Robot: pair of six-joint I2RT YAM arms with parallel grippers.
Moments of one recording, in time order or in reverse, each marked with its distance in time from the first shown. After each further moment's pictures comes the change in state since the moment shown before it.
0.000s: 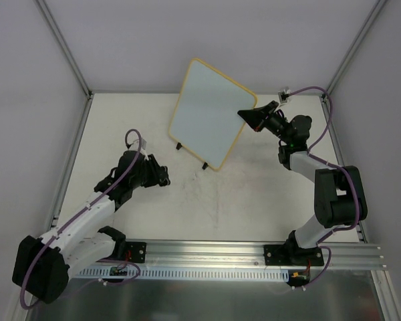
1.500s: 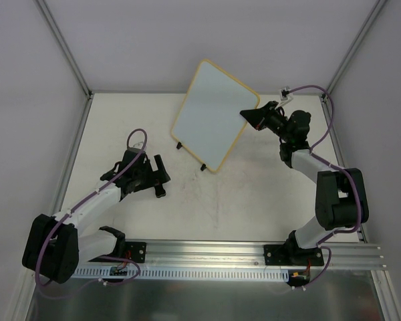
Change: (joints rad) left arm 0.092 0.214 -0.005 -0.103 0.016 0.037; right arm -0.007 -0.023 0.034 -0.228 0.082 0.007
